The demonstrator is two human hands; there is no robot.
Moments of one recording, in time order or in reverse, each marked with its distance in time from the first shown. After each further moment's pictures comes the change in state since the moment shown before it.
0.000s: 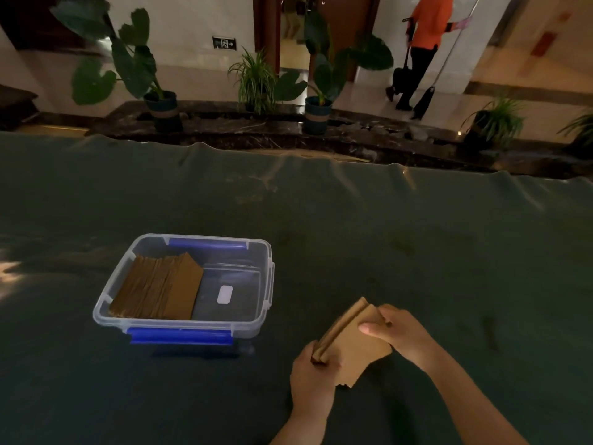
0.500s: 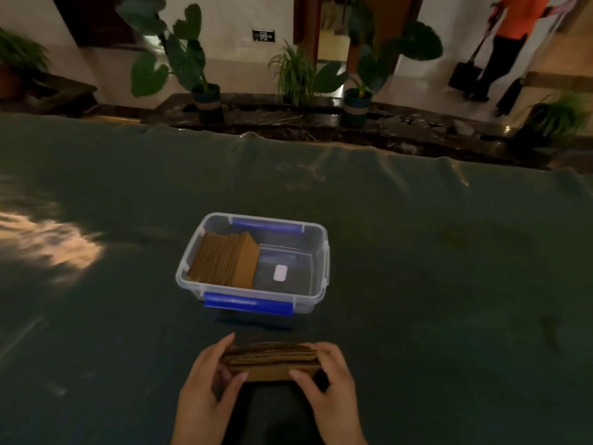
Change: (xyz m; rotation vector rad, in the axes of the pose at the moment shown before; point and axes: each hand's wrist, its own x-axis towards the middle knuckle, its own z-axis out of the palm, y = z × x) left_hand -0.055 -0.079 -0.202 0.274 0.391 0.522; right_hand -0.069 -0.053 0.210 0.220 0.224 -0.309
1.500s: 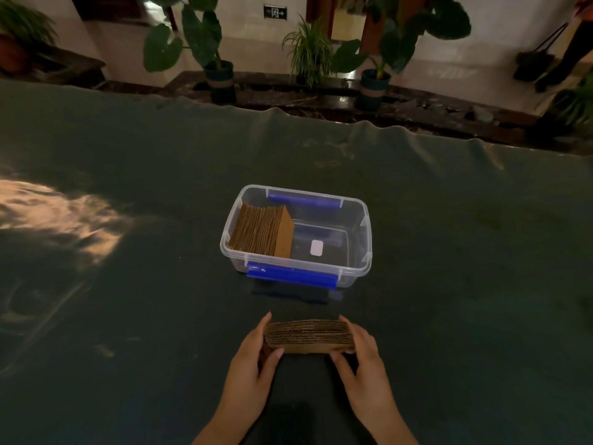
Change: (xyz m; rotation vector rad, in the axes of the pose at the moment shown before) left_hand -0.002 -0.044 -0.005 -0.059 -0.199 -0.018; right_hand -0.017 0.004 0.029 -0.191 -0.068 0.096
